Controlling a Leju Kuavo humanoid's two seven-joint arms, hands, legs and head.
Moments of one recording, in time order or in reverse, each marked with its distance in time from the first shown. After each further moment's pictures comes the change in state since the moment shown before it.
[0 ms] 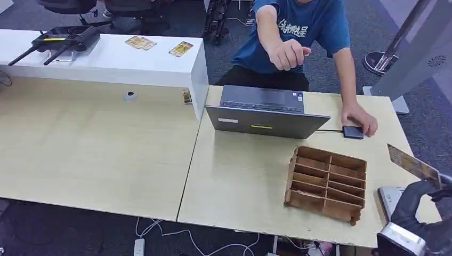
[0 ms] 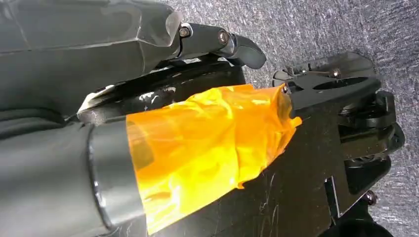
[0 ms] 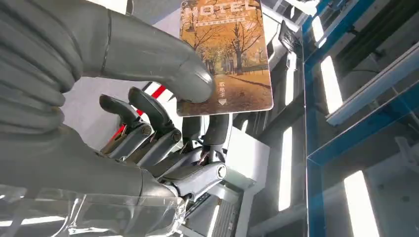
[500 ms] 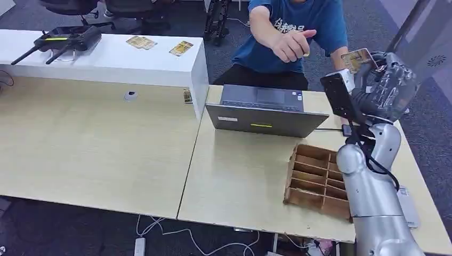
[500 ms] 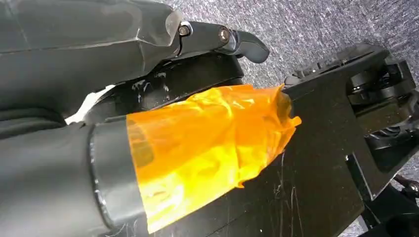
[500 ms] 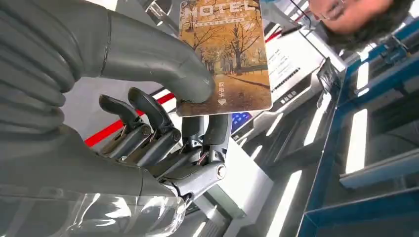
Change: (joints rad) left arm -0.043 0.003 -0.122 0.000 -0.077 -0.041 0.076; right arm -0.810 -0.004 0.177 0.821 0.323 0.082 0.433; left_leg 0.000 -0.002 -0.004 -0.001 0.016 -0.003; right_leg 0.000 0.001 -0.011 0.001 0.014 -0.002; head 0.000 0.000
